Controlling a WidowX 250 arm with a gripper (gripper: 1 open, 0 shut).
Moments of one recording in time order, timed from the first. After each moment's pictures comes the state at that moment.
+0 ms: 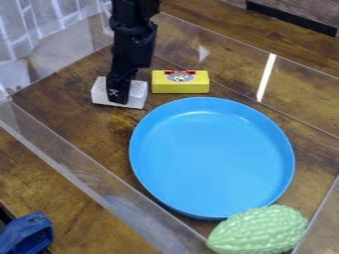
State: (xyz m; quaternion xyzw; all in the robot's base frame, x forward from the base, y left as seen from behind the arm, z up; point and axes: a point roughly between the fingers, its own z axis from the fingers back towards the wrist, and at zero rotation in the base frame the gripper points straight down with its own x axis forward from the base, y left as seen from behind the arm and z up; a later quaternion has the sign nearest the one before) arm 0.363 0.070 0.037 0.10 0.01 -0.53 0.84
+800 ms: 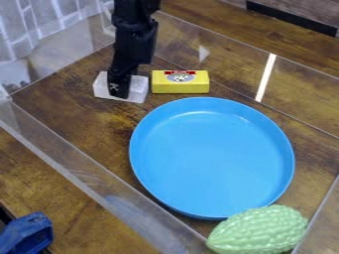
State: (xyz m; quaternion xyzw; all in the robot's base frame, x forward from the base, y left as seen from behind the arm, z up) arm 0.378 0.078 0.035 0.11 0.01 -0.55 0.83
